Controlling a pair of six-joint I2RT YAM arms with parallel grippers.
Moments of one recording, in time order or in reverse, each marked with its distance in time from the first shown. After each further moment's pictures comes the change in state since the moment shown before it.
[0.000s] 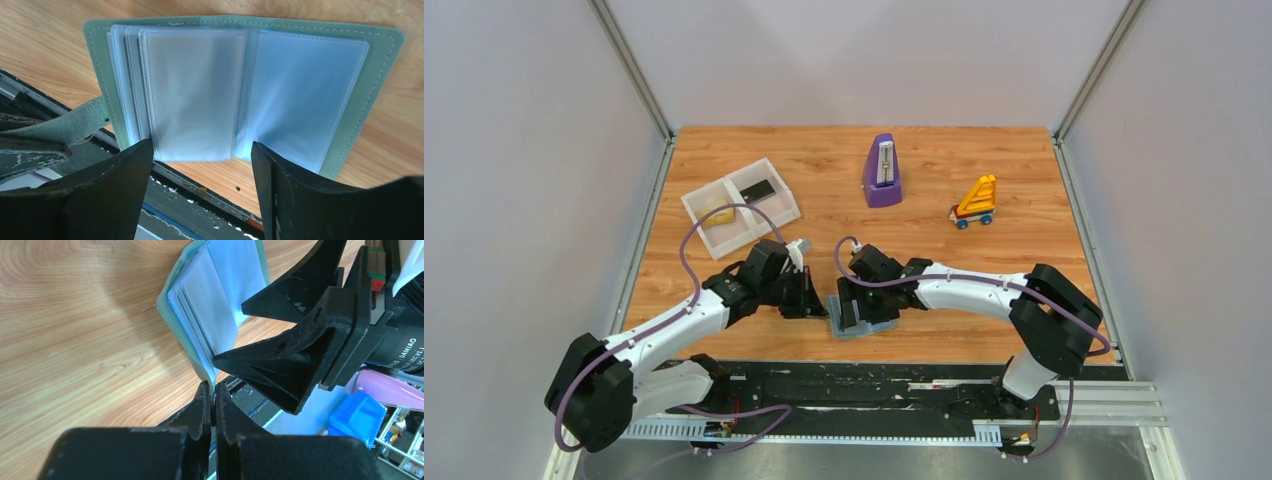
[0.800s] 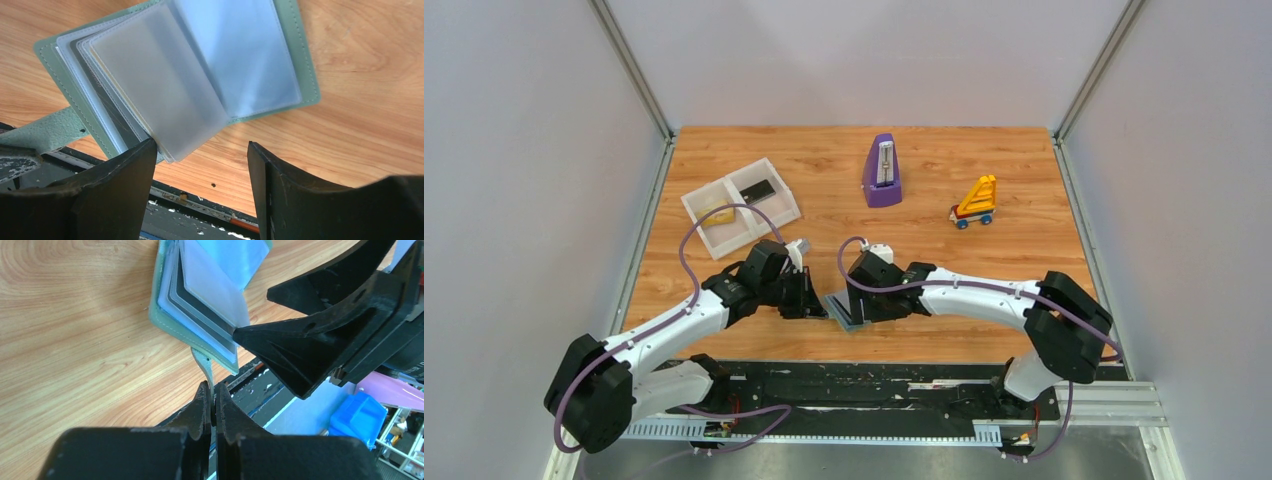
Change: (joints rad) left arm 0.000 -0.005 0.000 -0.010 -0.006 0.001; right arm 0.045 -0.042 0.003 -0.089 0.220 0.060
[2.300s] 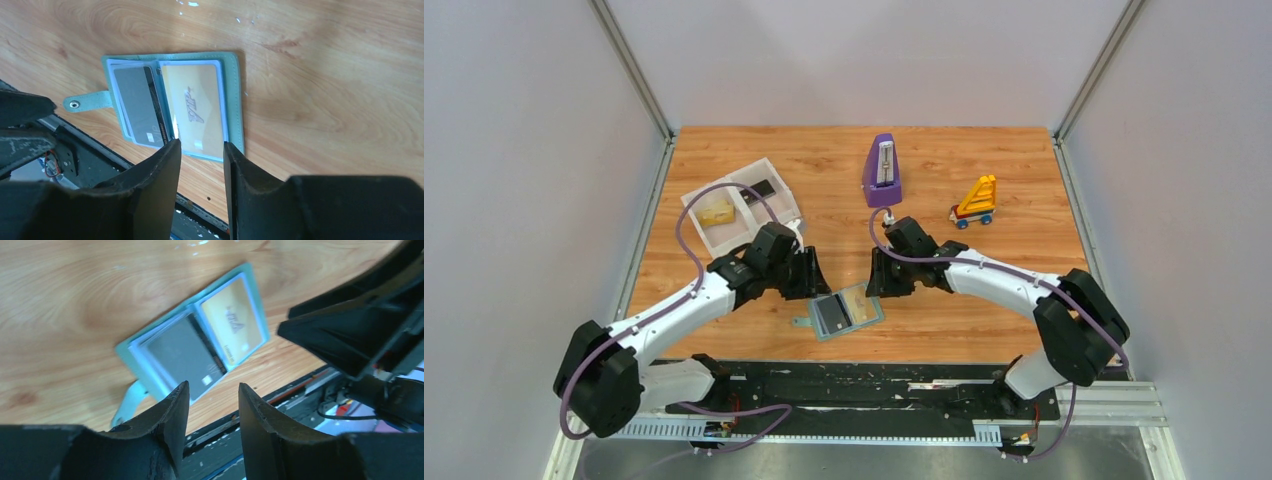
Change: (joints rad) left arm -0.001 0.071 0.158 -0.127 -0.224 0.000; right arm -0.265 -0.073 -0.059 0.131 -0.281 -0.135
